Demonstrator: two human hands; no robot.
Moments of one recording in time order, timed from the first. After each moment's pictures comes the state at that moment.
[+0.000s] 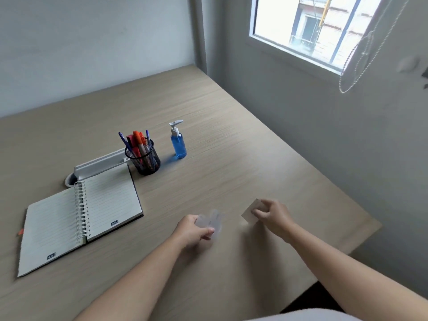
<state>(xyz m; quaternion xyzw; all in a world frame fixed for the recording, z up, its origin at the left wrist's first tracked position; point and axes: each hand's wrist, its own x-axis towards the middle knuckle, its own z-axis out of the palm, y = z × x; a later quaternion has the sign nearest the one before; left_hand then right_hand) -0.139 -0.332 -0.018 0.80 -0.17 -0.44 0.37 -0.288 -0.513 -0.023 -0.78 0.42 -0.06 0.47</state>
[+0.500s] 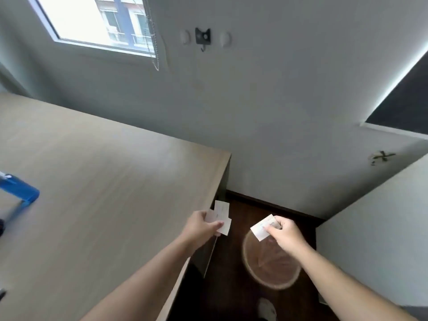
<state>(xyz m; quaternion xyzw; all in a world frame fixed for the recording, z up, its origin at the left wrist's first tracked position) -0.367 -0.410 -0.022 0.68 -0.45 -0.53 0.23 -0.605 -0.409 -0.044 -0.46 0.71 -0.22 0.48</state>
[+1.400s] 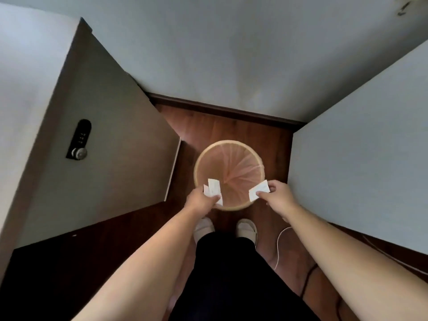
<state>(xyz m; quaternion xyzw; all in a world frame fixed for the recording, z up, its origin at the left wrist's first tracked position) -0.591 -0.408 -0.279 0.74 -0.34 -0.59 0.01 -0.808 -0.398 -0.300 -0.32 0.77 -0.09 0.54</state>
